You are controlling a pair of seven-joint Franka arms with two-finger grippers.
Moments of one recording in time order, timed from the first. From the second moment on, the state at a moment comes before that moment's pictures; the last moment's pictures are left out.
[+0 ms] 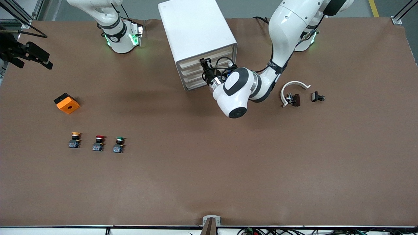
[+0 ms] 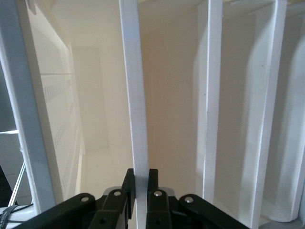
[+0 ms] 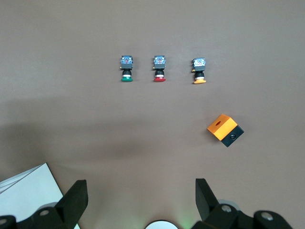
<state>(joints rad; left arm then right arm) -0.59 0.69 -0.15 -1.53 -0.96 1.50 -2.38 0.00 -0.18 -0.02 -1.69 0.01 1.48 0.05</state>
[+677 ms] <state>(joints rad) -0.55 0.70 -0.06 -1.46 -0.96 1.51 -2.40 0.00 -0.18 -0.03 -1.69 0.01 1.48 0.05</state>
